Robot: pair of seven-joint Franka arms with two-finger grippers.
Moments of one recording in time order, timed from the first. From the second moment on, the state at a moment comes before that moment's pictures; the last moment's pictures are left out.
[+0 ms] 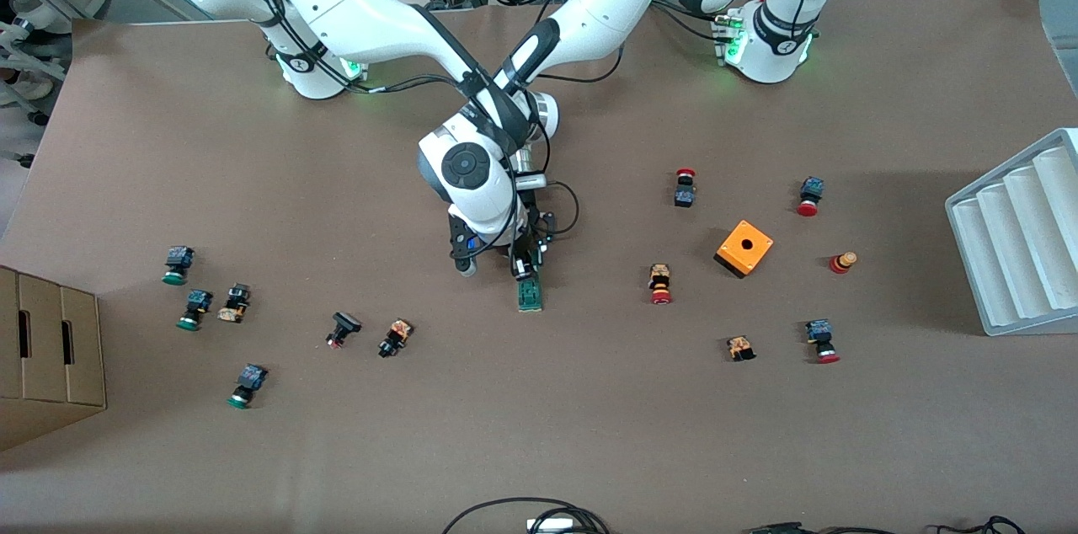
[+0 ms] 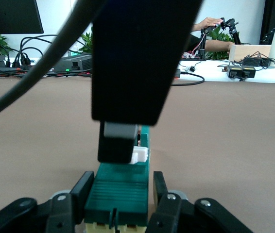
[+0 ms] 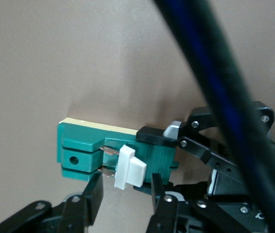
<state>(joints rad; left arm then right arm) -1.14 1.03 -0.01 -1.51 1.67 1.94 -2.53 0.77 0.63 -0.03 -1.76 0.17 2.58 1.99</state>
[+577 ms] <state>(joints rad) -1.14 1.03 -0.01 -1.51 1.67 1.94 -2.52 0.77 0.65 -0.03 -1.76 0.17 2.60 2.00</state>
